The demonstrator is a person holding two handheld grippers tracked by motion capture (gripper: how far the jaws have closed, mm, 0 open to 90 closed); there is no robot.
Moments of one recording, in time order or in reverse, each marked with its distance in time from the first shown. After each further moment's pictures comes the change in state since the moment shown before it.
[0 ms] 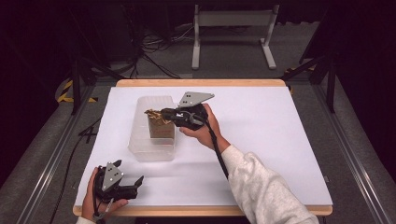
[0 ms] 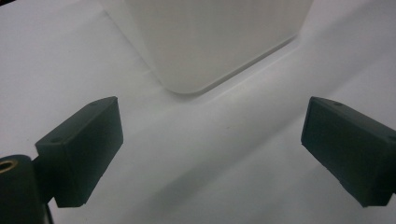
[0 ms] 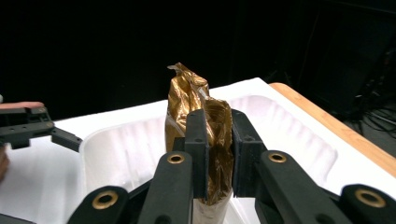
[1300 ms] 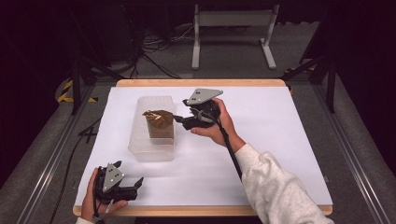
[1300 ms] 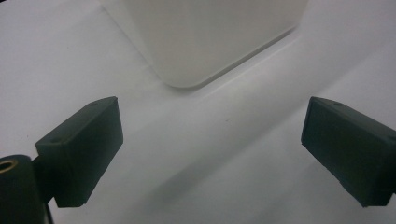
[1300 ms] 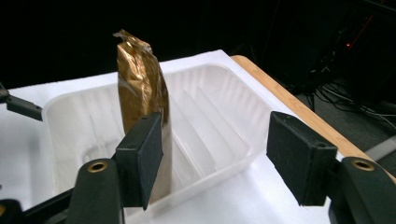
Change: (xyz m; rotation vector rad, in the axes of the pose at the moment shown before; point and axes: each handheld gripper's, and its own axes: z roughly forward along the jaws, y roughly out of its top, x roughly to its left) left arm -0.001 -0.001 -0.001 0.017 0.003 0.020; right arm -0.008 0.007 -0.034 0.132 -0.137 -0.046
